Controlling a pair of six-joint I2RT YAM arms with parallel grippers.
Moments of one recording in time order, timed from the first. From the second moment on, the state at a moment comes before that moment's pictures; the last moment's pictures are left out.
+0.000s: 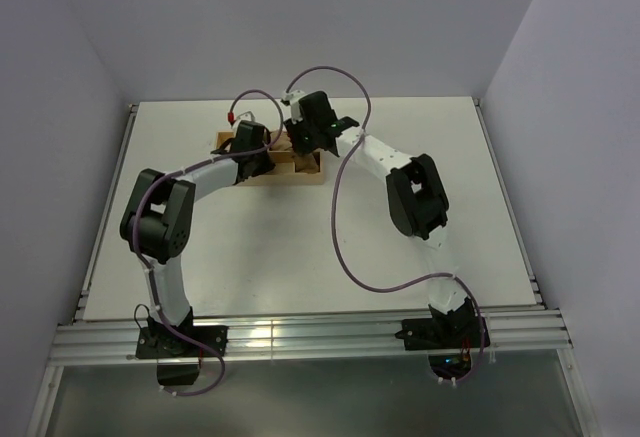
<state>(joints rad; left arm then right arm) -0.38 1.93 1.27 -0.09 -0.17 -0.64 0.57 2.26 1.92 -0.36 -0.10 -0.03</state>
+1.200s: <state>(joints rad) -0.40 1.94 1.27 -0.10 -0.20 -0.66 0.57 2.36 2.07 -0.55 -0.14 -0.04</state>
